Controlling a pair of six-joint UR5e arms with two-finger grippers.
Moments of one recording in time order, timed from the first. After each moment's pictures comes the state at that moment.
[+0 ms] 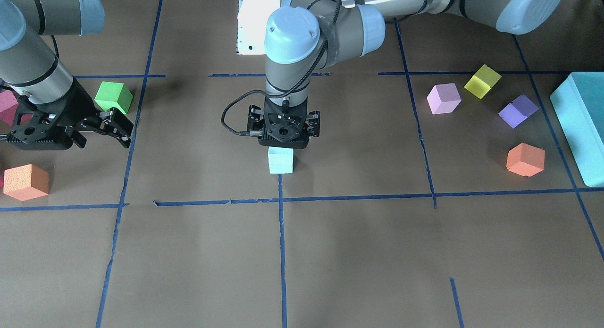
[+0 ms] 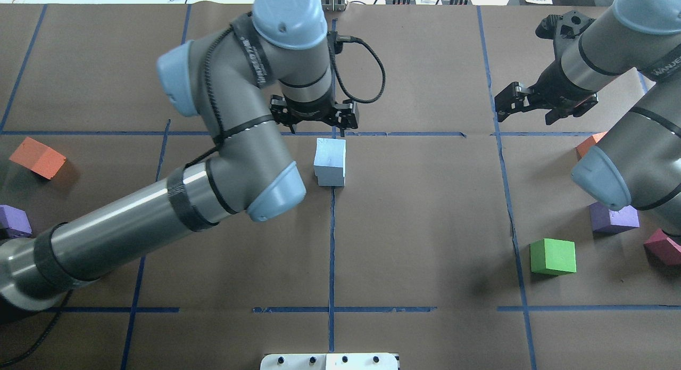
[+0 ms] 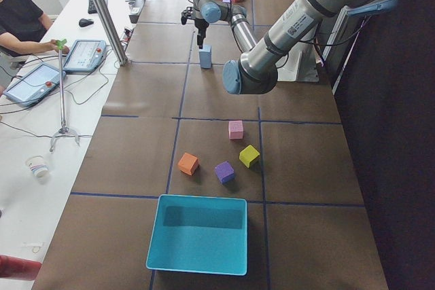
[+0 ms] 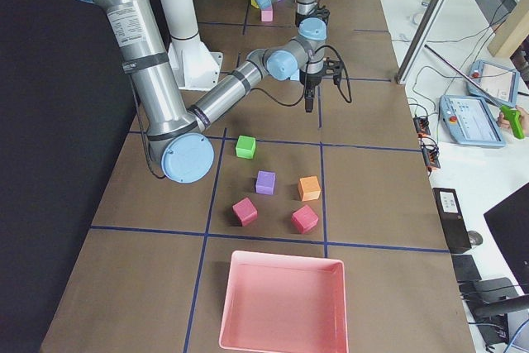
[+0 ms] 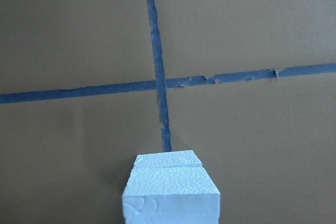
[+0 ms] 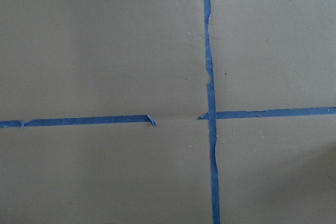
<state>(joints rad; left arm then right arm) -0.67 -2.50 -1.55 -1.45 -2.00 -1.00 0.96 -1.24 1.91 -1.61 2.13 0.88</state>
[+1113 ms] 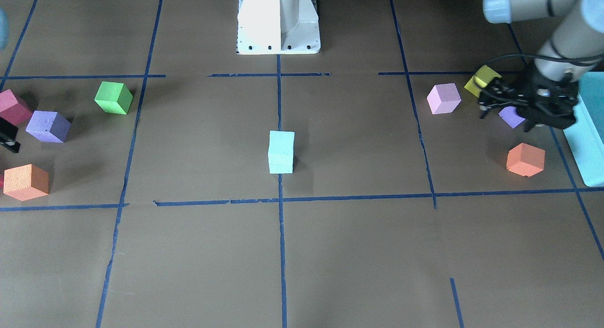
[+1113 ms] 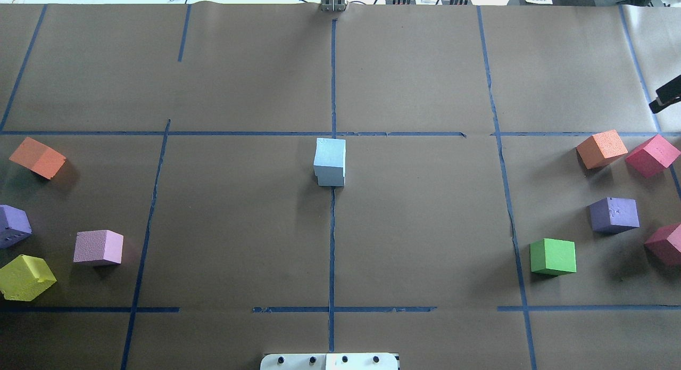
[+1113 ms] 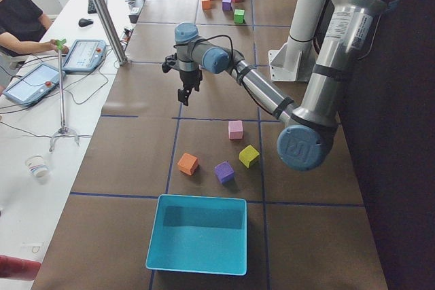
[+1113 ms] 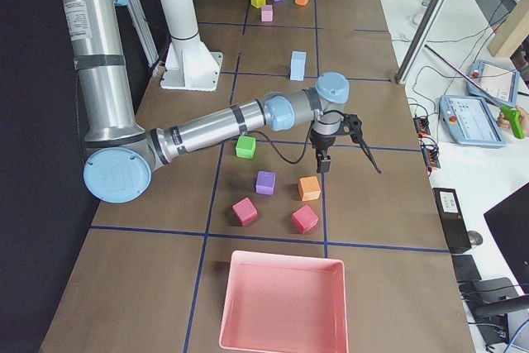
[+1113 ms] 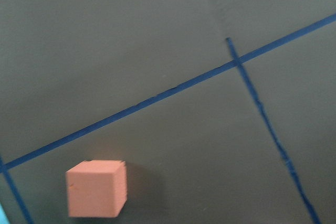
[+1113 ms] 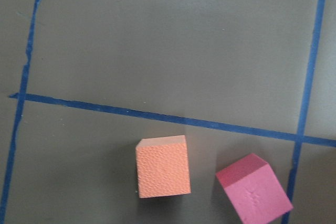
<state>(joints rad) -1.34 -1.65 -1.87 -1.41 -2.31 0.03 1.38 -1.44 1.71 -1.62 2.34 0.12</state>
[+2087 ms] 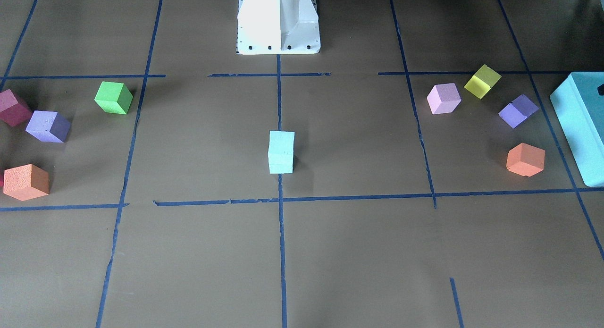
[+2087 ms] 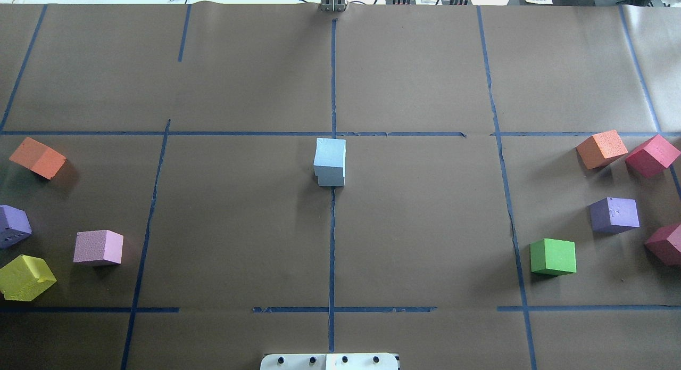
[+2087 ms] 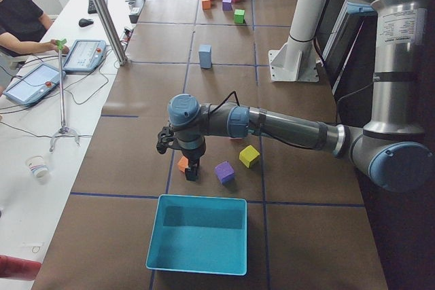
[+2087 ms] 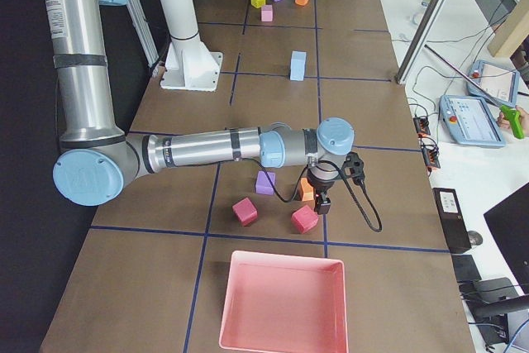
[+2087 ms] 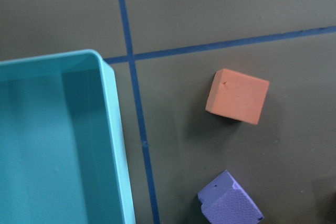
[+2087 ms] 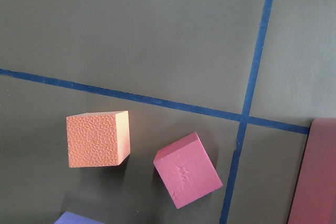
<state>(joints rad) -1.50 -1.51 -1.80 -1.41 -2.37 0.06 1.47 -1.49 1.63 -1.62 2.38 -0.04</state>
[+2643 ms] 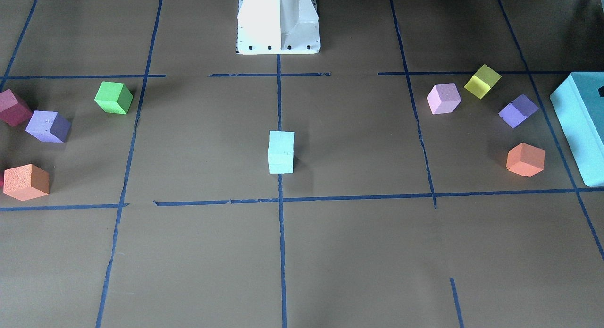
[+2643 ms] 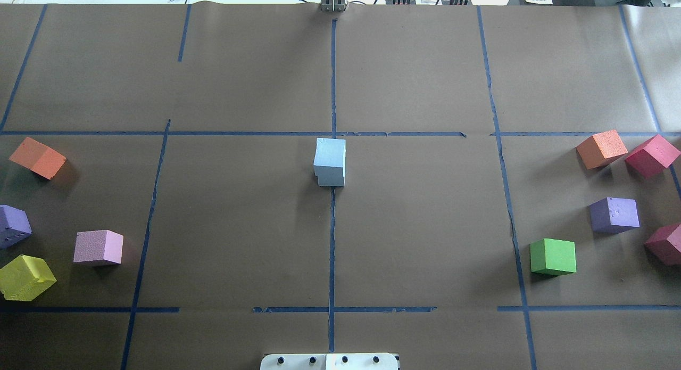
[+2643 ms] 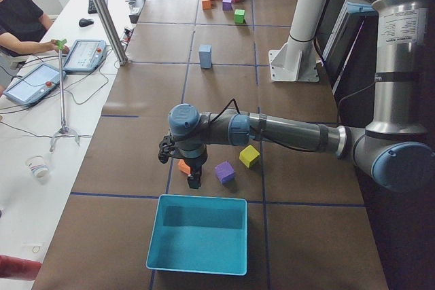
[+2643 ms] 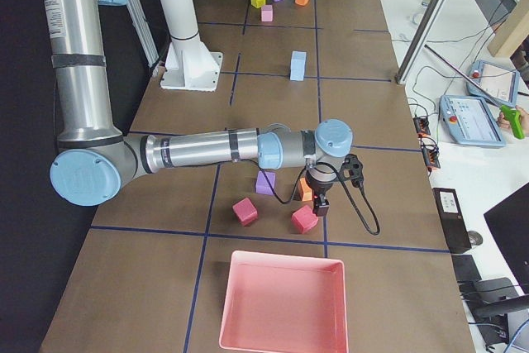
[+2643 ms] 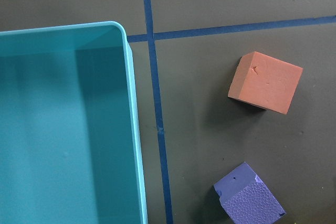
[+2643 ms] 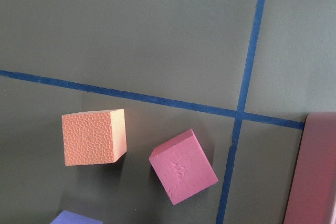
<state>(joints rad) -1.50 -1.51 -1.78 -1.42 -2.37 0.05 1.48 -1.49 1.64 -1.62 2.38 -0.03</state>
